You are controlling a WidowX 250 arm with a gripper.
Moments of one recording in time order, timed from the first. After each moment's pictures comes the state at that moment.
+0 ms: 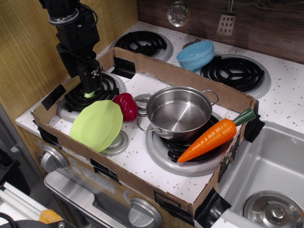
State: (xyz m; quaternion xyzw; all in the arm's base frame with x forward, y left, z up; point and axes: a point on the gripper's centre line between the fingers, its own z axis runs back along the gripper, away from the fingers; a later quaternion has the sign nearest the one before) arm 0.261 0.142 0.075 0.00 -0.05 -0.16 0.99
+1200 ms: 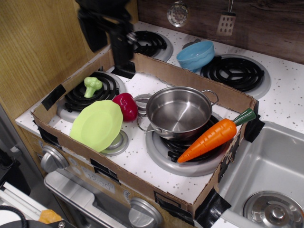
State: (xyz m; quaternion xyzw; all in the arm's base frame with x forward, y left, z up) arm 0.267 0.058 0.135 -0.01 -0.04 -0.11 0.99
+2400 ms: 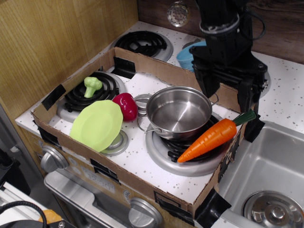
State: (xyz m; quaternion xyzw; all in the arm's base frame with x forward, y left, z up) arm 0.302 -0.083 0.094 -0.10 -0.11 -0.12 0.98
